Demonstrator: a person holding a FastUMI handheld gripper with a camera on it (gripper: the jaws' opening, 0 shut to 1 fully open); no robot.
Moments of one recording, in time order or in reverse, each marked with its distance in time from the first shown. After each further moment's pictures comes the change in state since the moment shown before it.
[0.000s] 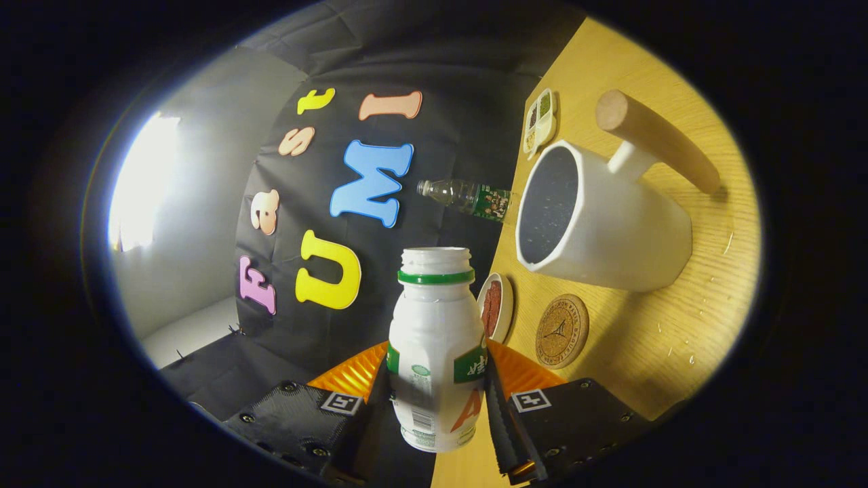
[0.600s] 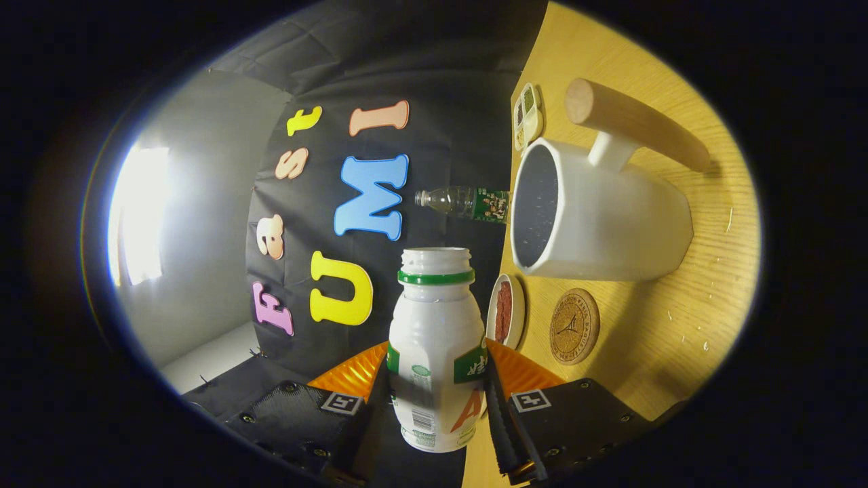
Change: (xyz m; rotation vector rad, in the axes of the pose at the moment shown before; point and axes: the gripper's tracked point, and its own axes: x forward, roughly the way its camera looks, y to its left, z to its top) arm 0.005 0.006 0.007 0.116 -0.033 0.049
